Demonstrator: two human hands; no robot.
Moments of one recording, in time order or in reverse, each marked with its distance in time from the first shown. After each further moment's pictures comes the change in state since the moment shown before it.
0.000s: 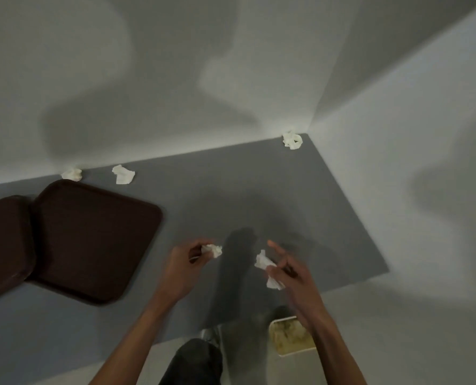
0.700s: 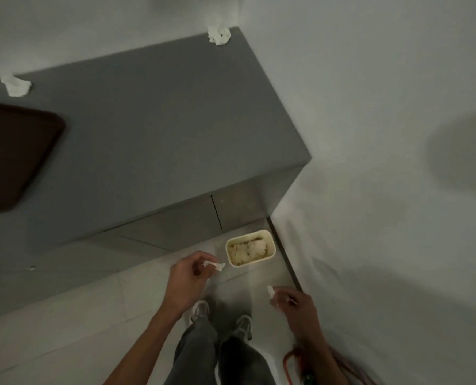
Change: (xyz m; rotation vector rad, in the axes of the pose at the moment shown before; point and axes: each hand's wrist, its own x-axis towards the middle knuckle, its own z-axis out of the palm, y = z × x) left_hand -0.227 -0.072 0.279 0.069 -0.133 -0.222; right_hand -0.245 0.254 -0.235 -0.254 0.239 0.440
